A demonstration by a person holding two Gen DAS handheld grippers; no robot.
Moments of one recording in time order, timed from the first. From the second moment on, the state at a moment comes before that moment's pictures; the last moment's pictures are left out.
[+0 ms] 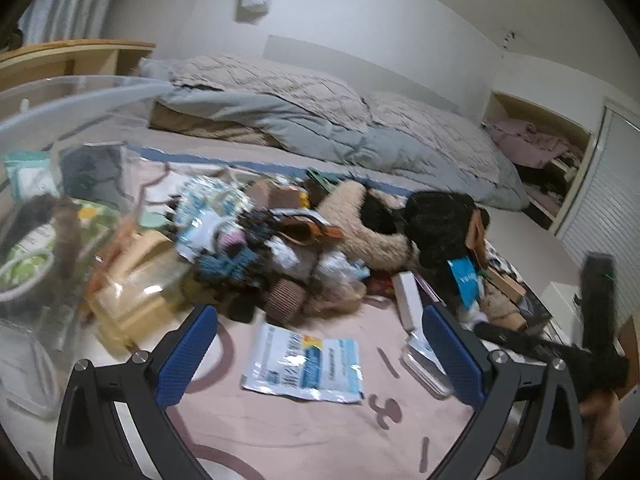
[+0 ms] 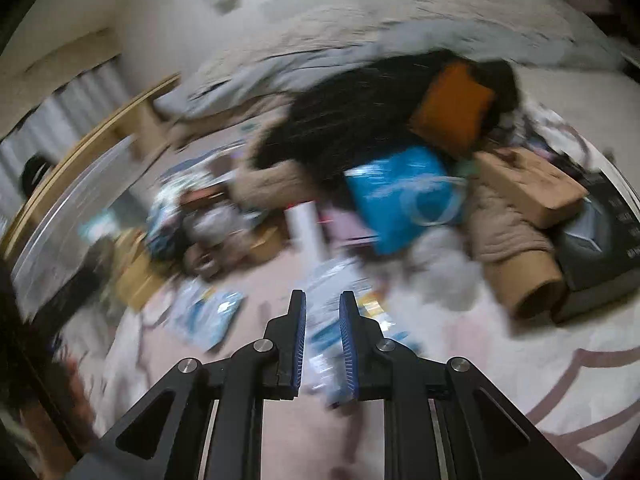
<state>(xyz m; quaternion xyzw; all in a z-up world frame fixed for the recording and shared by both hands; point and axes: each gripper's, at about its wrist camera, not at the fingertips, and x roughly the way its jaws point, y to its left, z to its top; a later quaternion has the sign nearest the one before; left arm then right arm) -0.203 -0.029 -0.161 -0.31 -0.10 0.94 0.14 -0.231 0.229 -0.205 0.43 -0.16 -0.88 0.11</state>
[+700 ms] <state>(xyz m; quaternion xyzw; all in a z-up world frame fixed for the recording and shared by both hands) -0.176 -0.024 -0.188 -0.37 -0.11 0.91 0.16 -0.248 0.203 -0.251 0.50 -0.24 -0.80 0.24</state>
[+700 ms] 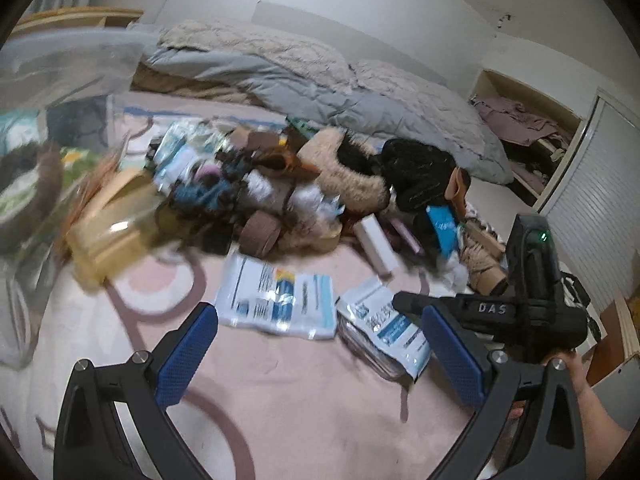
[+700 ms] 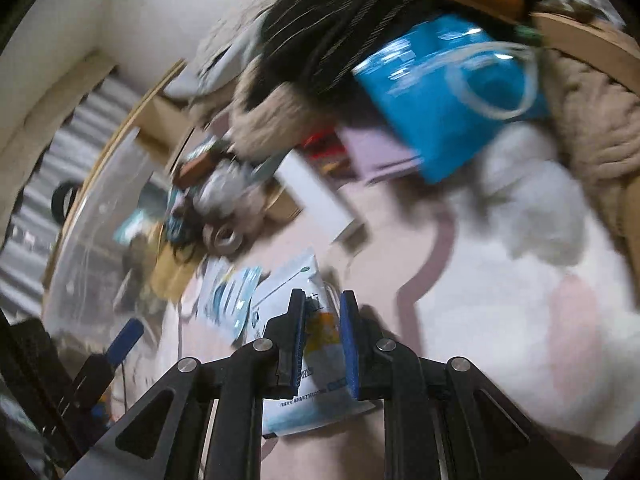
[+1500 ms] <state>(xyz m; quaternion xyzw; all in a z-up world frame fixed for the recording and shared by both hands) -0.159 -0.014 -0.232 -0.40 -0.04 0.91 0.12 -0.202 0.206 -0.221 0.49 -0.22 -0.80 0.26</state>
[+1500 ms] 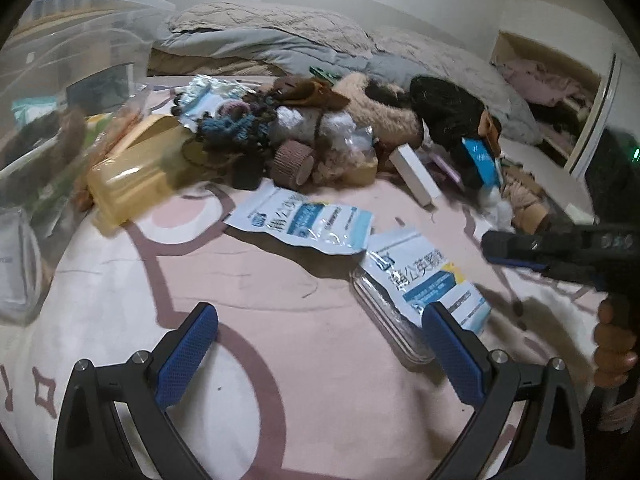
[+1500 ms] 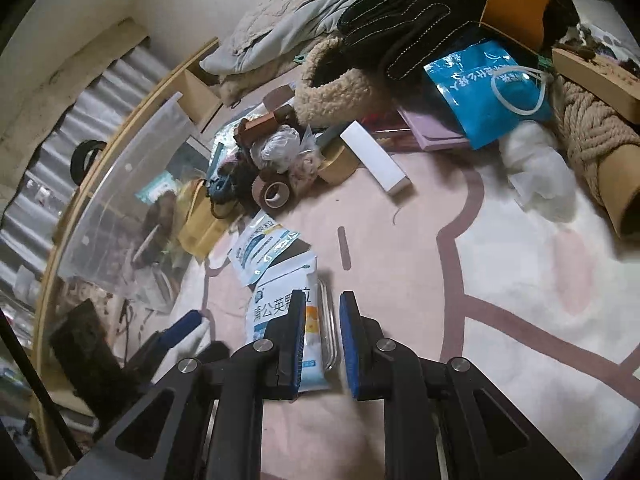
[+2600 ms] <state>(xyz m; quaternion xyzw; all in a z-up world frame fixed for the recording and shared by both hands) -0.163 0.002 -0.227 -0.45 -0.03 0.86 0.24 -0.208 0.150 -0.240 0.54 -0.20 -0.74 0.35</state>
